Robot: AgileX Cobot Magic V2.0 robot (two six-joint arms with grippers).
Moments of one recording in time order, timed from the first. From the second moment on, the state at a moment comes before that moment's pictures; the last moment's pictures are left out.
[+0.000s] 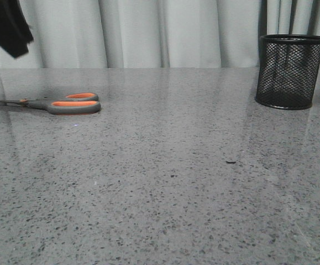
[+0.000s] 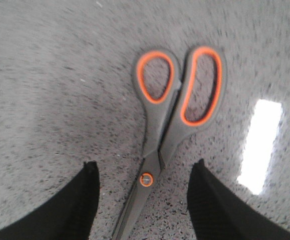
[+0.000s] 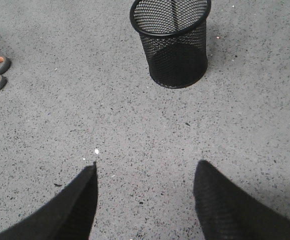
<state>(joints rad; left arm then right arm) -0.14 1.77 -1.66 -0.35 1.23 1.30 0.02 0.65 -0.77 0.32 0.83 -0.14</state>
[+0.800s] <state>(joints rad) -0.19 1.94 -1.66 -0.27 1.23 1.34 0.02 0.65 -0.77 0.32 0.83 -0.15</state>
